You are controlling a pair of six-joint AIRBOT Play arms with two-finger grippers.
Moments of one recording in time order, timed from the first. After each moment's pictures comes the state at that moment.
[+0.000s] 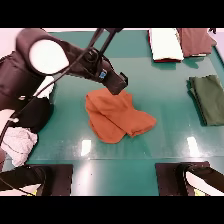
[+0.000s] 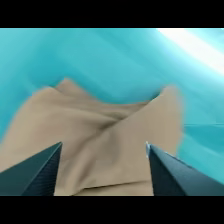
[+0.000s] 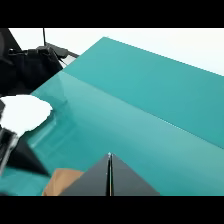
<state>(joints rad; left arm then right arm) -0.76 -1.33 1.77 1.44 -1.17 -1.48 0.09 -1.06 1.90 -0.96 1.26 1.32</state>
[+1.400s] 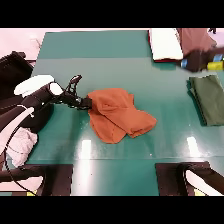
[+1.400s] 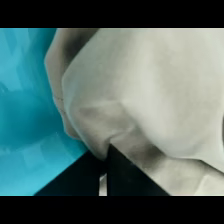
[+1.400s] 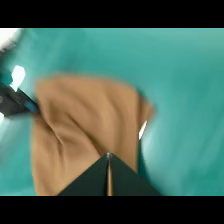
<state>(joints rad) -0.29 -1.41 1.01 0.99 -0.85 -1.42 -0.06 -1.00 1.38 -0.98 1.39 1.40</state>
